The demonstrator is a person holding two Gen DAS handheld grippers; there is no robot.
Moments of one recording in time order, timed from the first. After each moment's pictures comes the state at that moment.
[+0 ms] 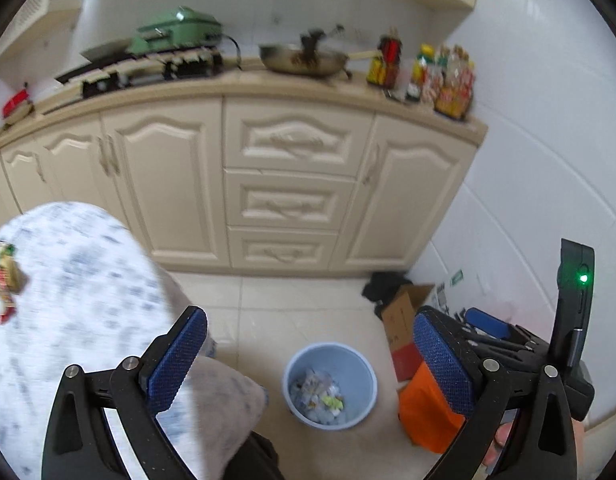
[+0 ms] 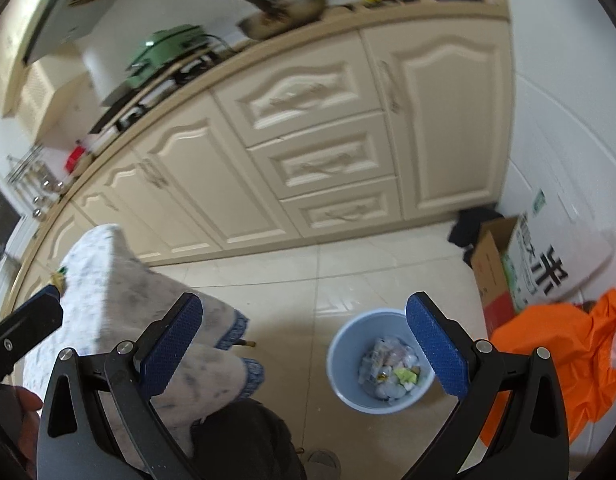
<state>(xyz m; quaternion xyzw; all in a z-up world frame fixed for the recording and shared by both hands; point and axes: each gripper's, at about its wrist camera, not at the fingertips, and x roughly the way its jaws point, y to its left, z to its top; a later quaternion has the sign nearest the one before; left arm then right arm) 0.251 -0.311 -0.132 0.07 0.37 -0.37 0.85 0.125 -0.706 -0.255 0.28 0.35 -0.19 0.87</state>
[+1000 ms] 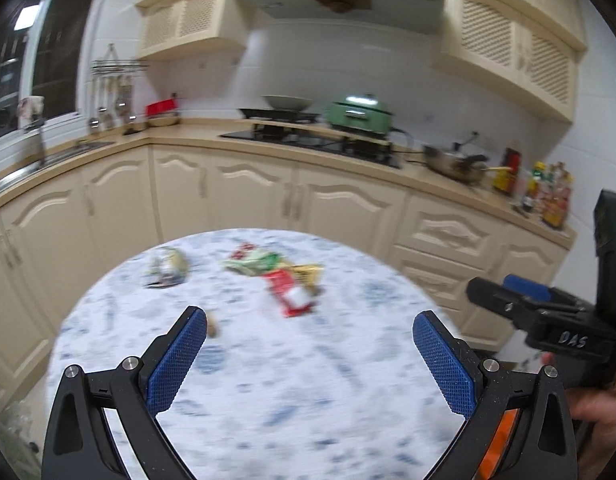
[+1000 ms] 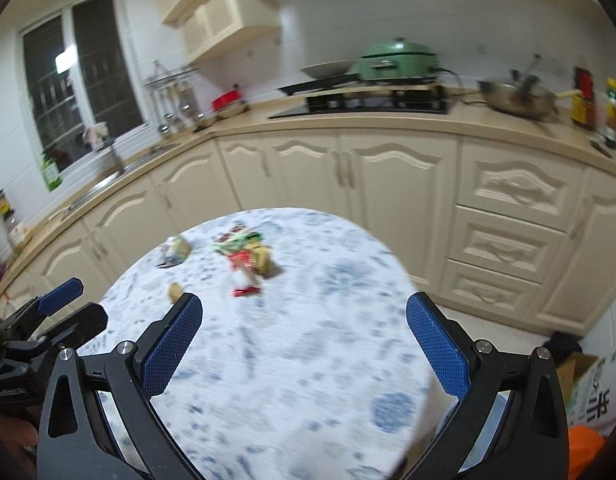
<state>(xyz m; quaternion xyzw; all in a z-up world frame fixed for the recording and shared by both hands) 0.136 0.053 -0.080 -0.01 0.27 -0.18 0.94 0.253 -0.431 -0.142 0.11 0.31 0.03 0.94</state>
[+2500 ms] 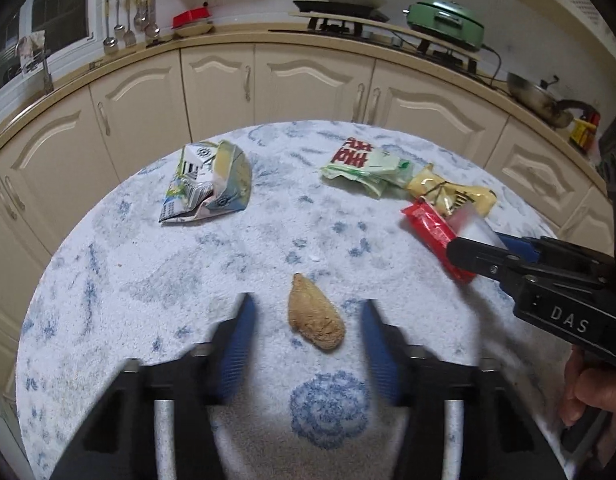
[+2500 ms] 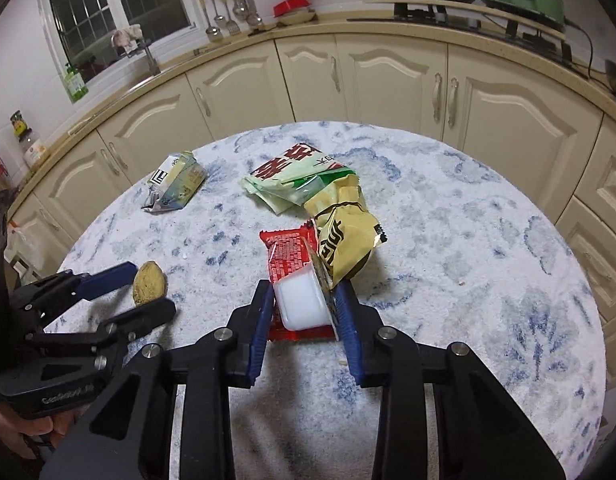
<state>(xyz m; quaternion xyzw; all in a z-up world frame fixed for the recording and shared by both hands) 0.380 0.041 -0.188 0.01 0.43 -0.13 0.89 0.436 -0.341 -0.267 0.05 0.43 0.15 0.89</state>
